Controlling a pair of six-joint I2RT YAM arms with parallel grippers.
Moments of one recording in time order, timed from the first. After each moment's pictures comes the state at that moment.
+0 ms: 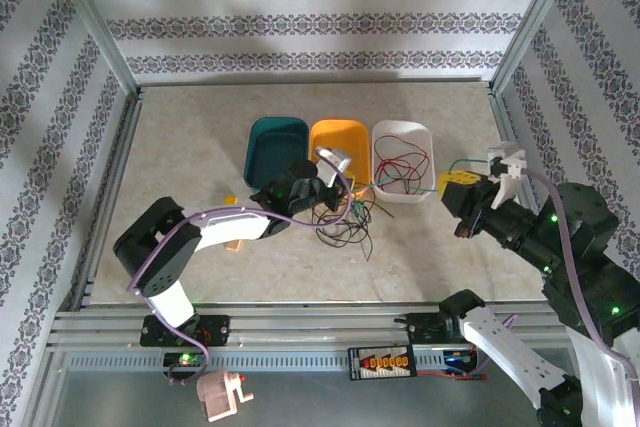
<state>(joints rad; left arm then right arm) -0.77 1.67 0.88 0.45 0.09 -0.19 0.41 0.63 1.41 -0.98 -0.20 0.23</state>
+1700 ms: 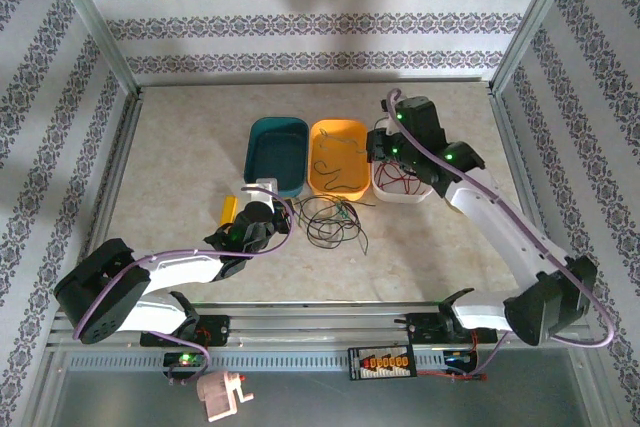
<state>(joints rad) -0.76 1.32 0.40 0.49 -0.29 -0.66 0.45 1.32 1.26 -0.60 -0.07 0.40</state>
